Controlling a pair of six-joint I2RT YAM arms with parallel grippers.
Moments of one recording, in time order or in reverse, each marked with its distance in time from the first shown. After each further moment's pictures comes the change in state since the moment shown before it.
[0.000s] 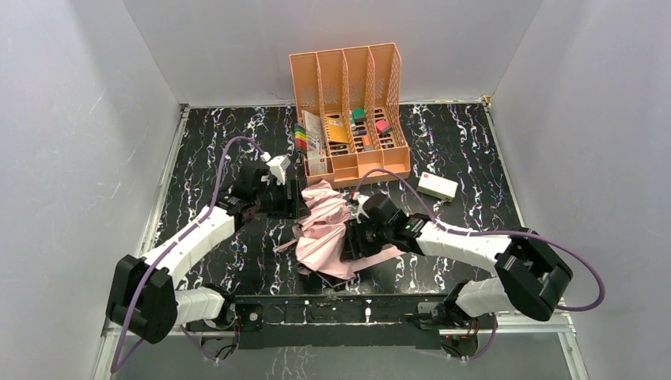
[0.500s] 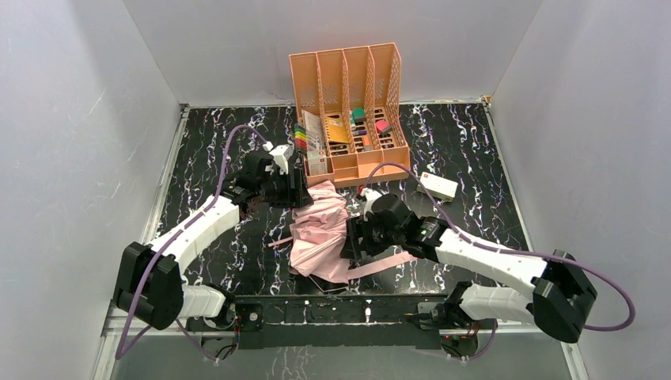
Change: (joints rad) left arm 0.000 0.102 0.095 0.036 -0.041 0.016; right arm 0.067 -0.169 0.020 -0.043 0.085 0.034
